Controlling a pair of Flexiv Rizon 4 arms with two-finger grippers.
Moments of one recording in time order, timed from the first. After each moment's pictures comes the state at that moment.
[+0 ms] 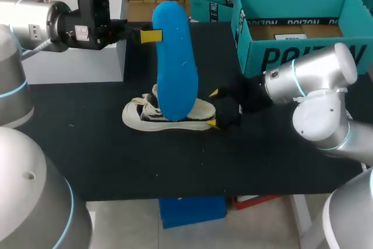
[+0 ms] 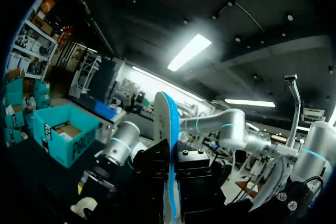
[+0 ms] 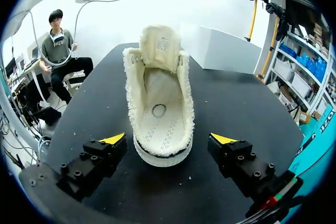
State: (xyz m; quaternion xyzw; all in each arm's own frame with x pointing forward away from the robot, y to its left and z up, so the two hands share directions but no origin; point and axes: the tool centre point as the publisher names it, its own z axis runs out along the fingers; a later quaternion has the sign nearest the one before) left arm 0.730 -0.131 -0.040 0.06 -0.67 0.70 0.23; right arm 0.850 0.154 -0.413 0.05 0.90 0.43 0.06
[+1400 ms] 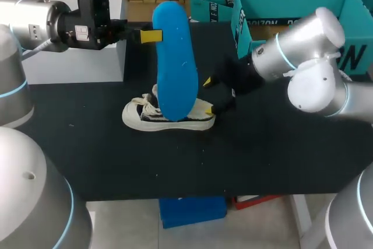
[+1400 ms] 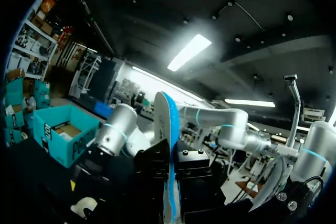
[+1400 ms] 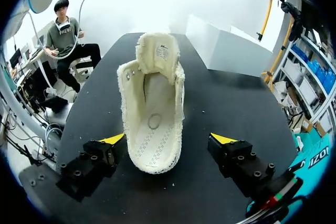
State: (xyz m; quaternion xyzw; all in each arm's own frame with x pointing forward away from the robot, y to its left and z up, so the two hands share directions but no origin) left arm 0.730 -0.131 -0.040 0.06 -0.67 0.70 0.23; right arm 0.865 0.167 -0.377 0.01 0.93 0.36 0.04
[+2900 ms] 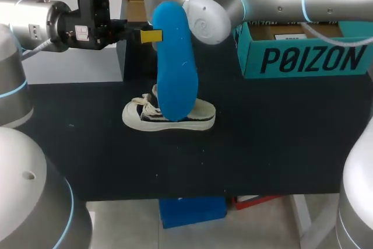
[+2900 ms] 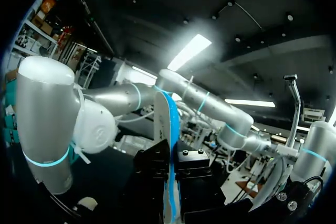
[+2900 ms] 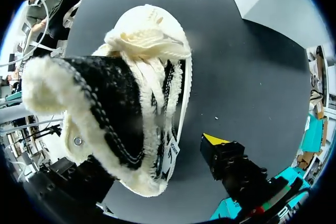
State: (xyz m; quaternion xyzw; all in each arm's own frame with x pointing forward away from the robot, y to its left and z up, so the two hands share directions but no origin) left arm 0.730 -0.131 -0.040 0.06 -0.67 0.70 0.23; right arm 0.885 0.237 -0.400 0.02 1.00 -0.04 -0.05
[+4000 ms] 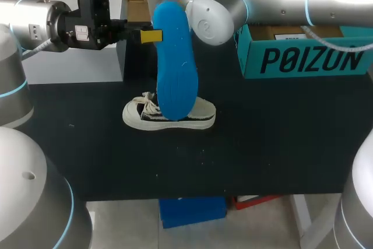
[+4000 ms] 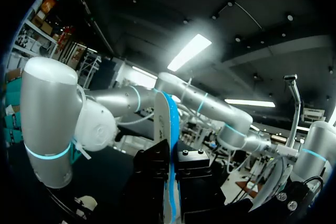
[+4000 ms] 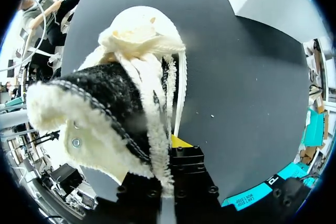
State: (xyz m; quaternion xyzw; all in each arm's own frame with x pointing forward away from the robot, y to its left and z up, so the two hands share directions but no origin) left arm 0.730 -0.131 -0.040 0.06 -0.67 0.70 0.23; right arm 0.895 0.234 -0.396 0.05 1.00 -0.02 -0.04
